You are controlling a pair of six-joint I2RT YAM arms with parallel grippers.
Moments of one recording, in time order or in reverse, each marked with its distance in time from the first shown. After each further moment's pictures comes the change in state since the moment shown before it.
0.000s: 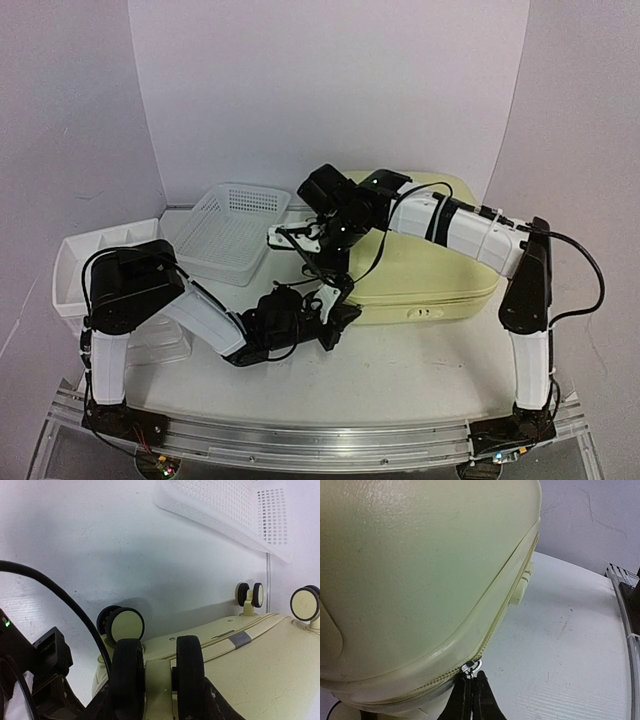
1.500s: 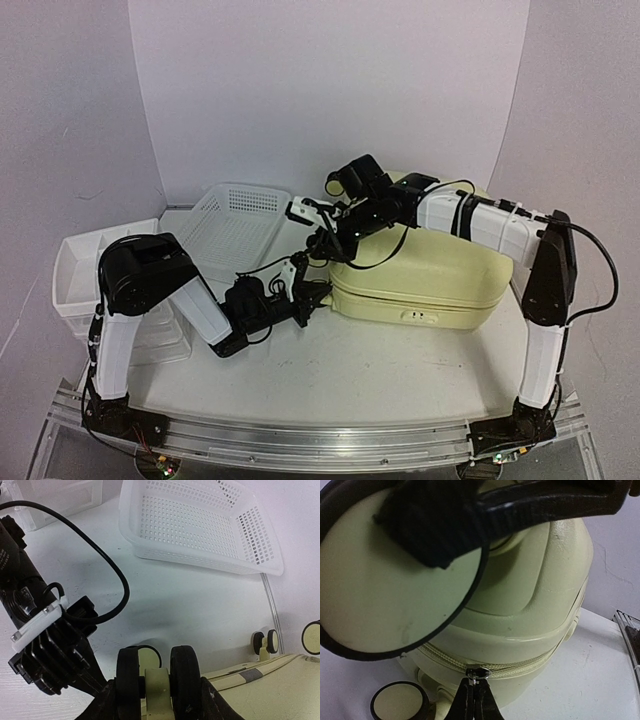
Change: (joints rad) left arm 0.217 0.100 -0.109 0.399 0.153 -0.115; right arm -0.146 -0.132 -0.277 0.377 -0.306 0.084
